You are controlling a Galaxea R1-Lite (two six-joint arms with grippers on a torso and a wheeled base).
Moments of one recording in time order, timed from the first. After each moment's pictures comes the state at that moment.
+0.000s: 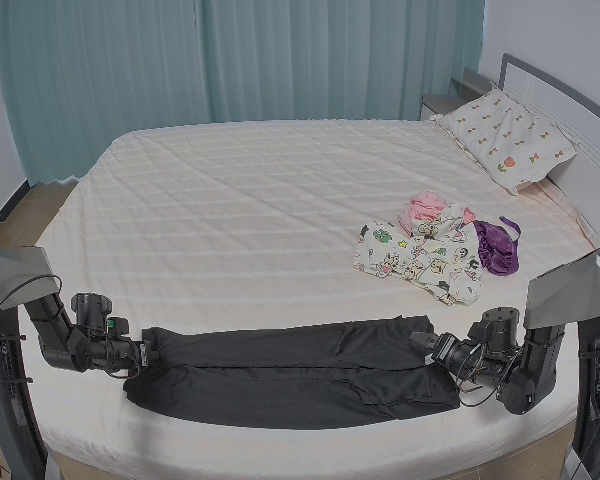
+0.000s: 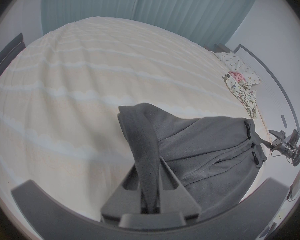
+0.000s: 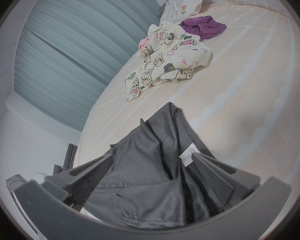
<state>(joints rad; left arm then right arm) 0.14 2.34 -0.68 -0.76 -0.35 -0.05 0.27 2.39 -0.39 -1.47 0.09 0.81</state>
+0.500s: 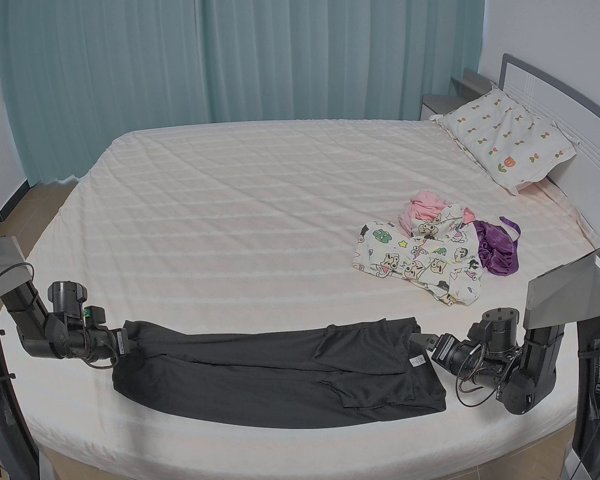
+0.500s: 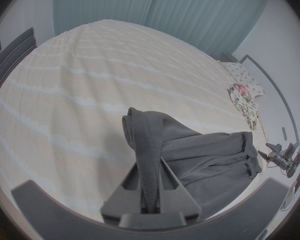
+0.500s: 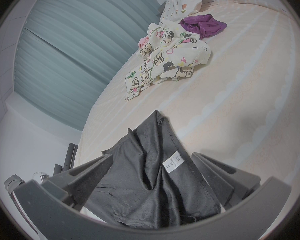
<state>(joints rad) 0.24 2.24 -0.69 -0.66 -0.37 -0.05 0.27 2.39 -0.40 -1.47 0.11 0.81</state>
